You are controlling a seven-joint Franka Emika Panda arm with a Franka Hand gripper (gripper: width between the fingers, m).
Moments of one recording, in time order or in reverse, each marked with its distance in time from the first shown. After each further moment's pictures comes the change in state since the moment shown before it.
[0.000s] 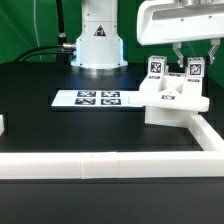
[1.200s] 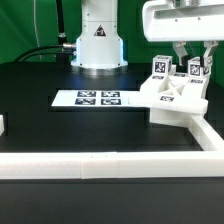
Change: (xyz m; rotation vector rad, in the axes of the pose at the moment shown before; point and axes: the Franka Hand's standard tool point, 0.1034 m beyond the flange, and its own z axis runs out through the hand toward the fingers) arm 0.001 0.002 0.000 0.026 -0.014 0.692
